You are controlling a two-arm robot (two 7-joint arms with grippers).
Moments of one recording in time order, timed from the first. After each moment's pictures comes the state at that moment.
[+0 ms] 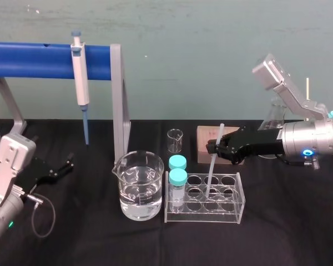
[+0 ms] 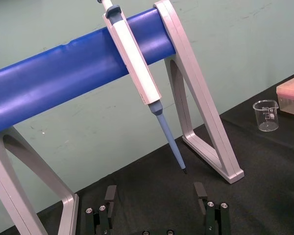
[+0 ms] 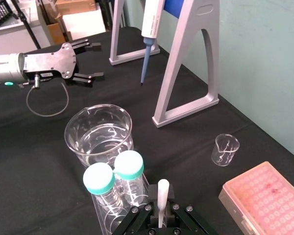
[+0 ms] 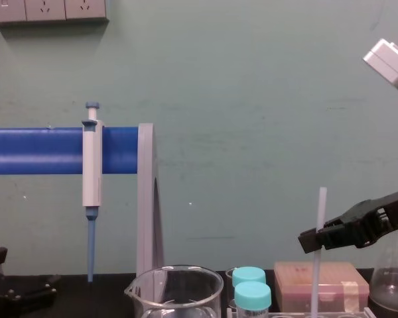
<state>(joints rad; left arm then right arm) -0.20 0.60 0.45 -1.41 -0.25 -0.12 0.03 0.76 0.64 -0.74 -1.28 0.56 0.40 0.81</state>
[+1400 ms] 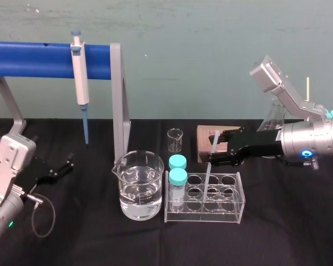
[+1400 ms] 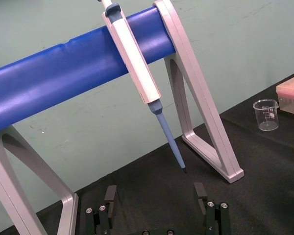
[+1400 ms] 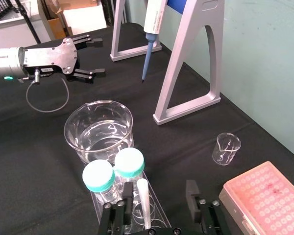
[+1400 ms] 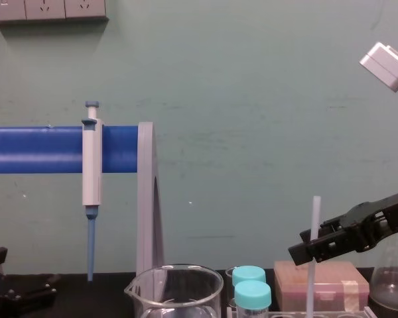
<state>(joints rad) -0.20 0.60 0.45 -1.41 -0.25 -0.12 0.03 0.77 0.64 -0.75 -1.28 0.55 0.39 0.81</state>
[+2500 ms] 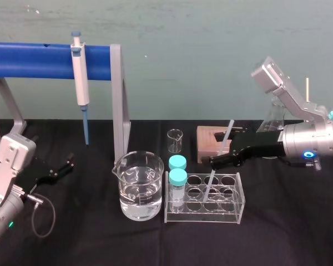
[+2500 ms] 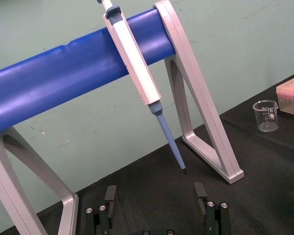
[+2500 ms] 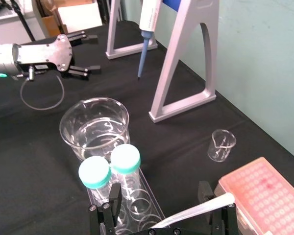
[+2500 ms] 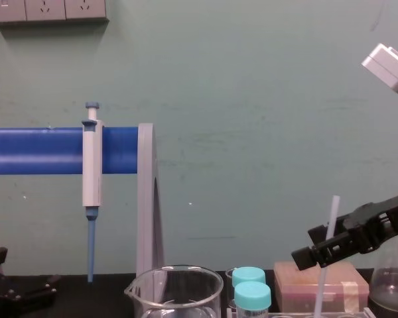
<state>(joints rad) -0.20 0.60 0.45 -1.41 -0.25 -0.12 0.03 0.76 0.65 -0.75 -1.29 0.54 0.40 0.79</state>
